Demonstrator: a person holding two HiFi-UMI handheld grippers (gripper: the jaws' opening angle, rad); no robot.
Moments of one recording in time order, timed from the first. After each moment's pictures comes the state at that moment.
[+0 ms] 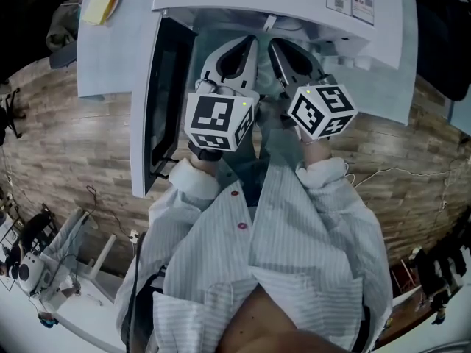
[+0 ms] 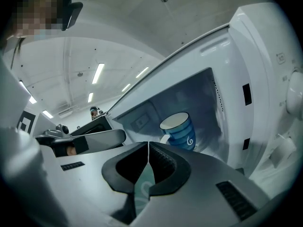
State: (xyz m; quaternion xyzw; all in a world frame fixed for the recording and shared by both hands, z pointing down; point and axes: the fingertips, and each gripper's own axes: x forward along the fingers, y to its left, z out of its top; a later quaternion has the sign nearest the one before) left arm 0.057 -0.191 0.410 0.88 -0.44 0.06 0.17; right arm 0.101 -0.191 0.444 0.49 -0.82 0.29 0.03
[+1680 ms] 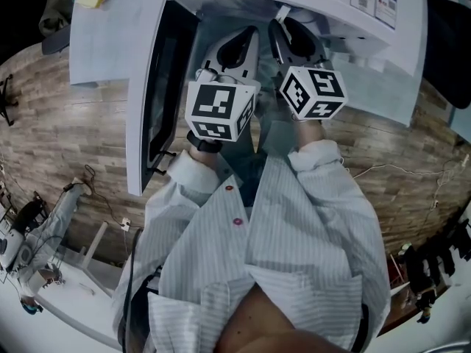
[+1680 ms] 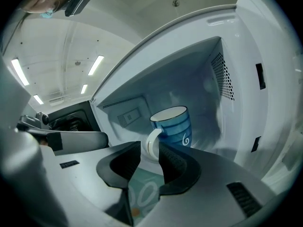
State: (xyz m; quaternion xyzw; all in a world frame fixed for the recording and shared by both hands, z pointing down) left arm 0.040 -0.196 0.445 0.87 -0.45 0.07 0.20; right arm 0.097 -0.221 0.481 0.54 -0.81 0.24 0.06
